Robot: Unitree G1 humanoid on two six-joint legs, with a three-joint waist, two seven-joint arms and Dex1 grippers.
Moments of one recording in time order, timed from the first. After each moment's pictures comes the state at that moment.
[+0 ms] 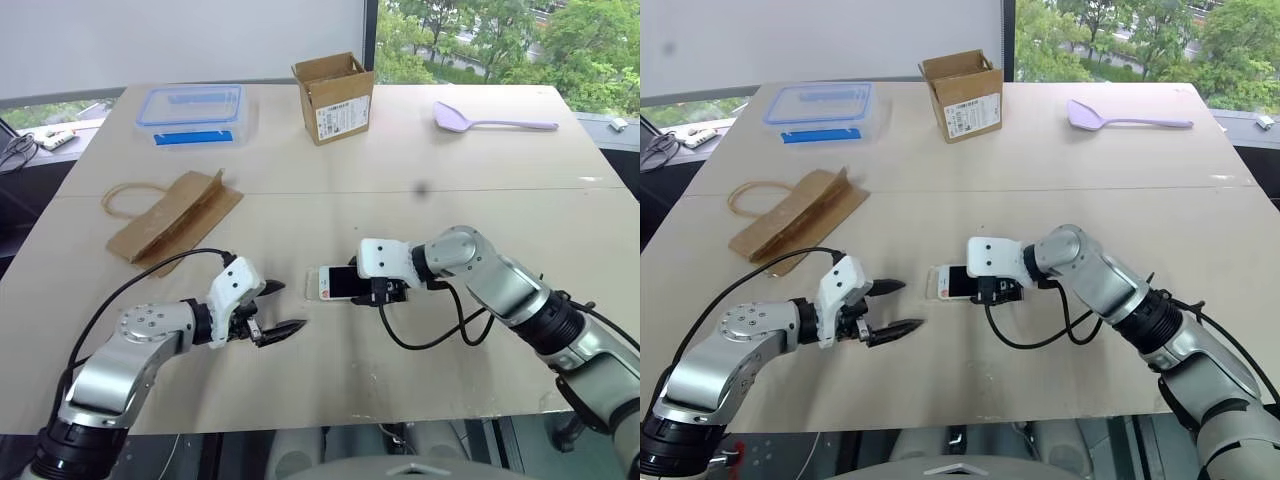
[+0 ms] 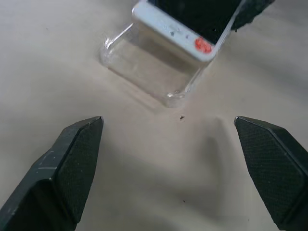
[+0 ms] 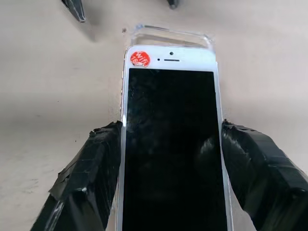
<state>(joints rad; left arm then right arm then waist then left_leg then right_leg) 0.03 0.79 0.05 -0.41 -0.41 0.61 -0.90 -0.73 -0.51 0.65 -0.11 0.01 0.47 1.02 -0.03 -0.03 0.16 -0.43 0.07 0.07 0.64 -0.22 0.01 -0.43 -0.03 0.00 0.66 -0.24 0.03</state>
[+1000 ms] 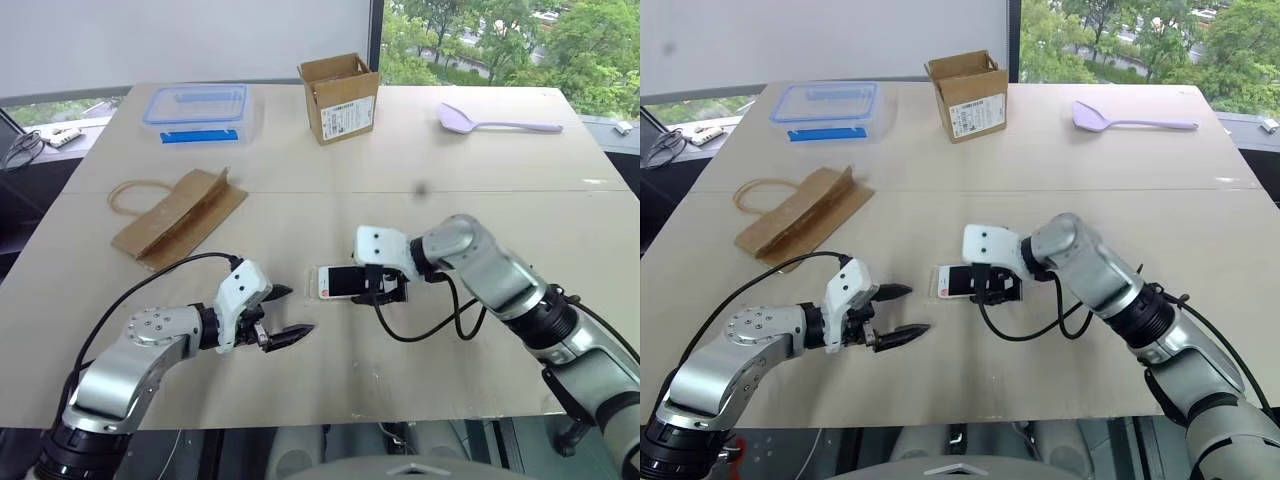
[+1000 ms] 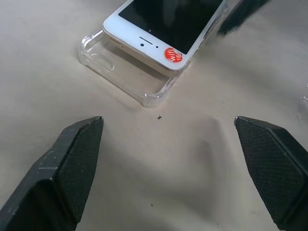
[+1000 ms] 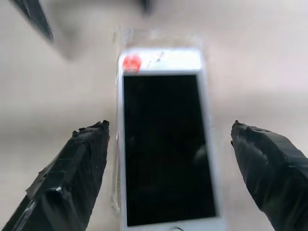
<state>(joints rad) 0.05 0.78 0.04 -0.41 -0.44 0.60 -0.92 -0.76 -0.48 0.53 -0.22 0.02 0.75 1.09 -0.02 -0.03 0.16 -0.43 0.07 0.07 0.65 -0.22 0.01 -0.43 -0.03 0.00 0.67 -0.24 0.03</state>
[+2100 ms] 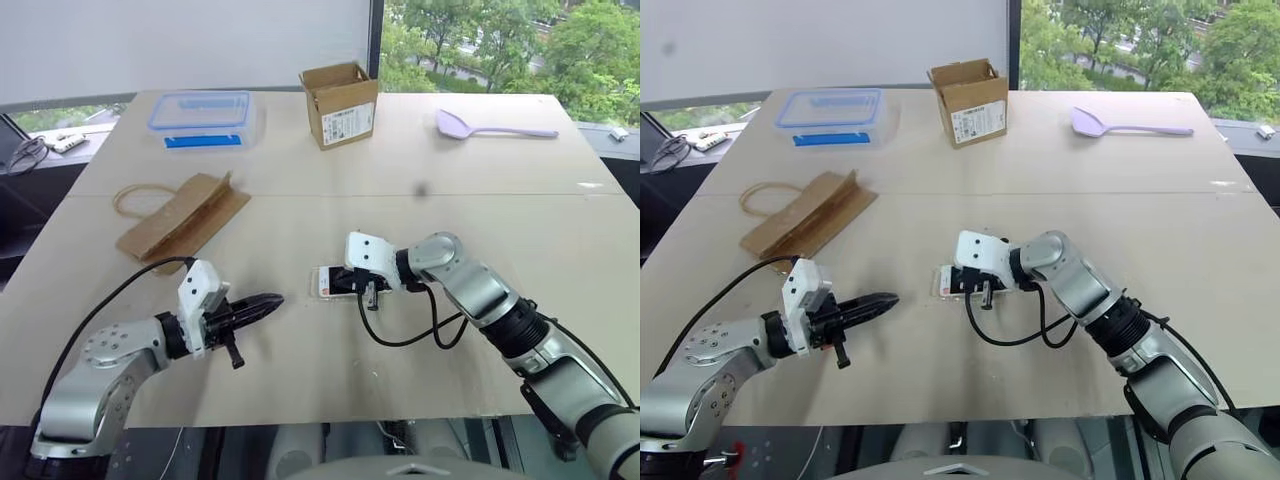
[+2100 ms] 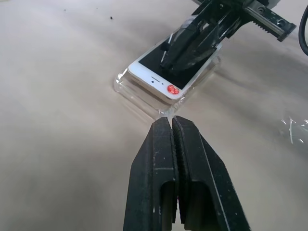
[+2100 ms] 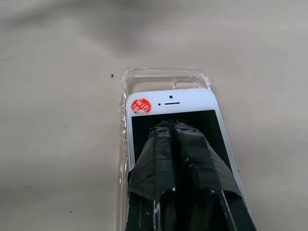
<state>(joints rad) 0.17 0.74 0.23 -0.39 -0.57 0.47 -0.96 -0.68 -0.34 0.59 0.03 -0.02 0.53 0.98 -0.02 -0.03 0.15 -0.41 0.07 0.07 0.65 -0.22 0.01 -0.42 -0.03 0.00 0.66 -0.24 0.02</state>
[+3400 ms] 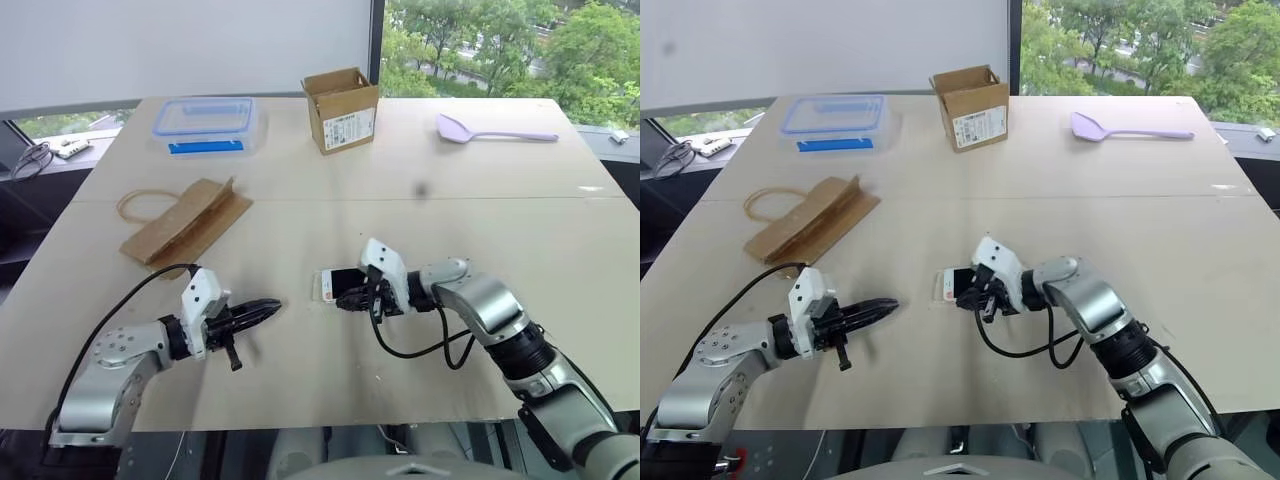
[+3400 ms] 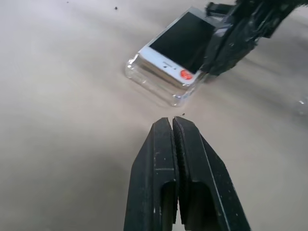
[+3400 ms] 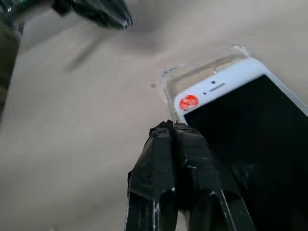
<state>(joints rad) 0.12 0.70 0.16 -0.18 -0.47 0.28 -1.04 -0.52 -0.31 0.37 -0.14 0.25 0.89 0.94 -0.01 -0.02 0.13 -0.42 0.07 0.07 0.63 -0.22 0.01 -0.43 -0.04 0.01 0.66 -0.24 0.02</state>
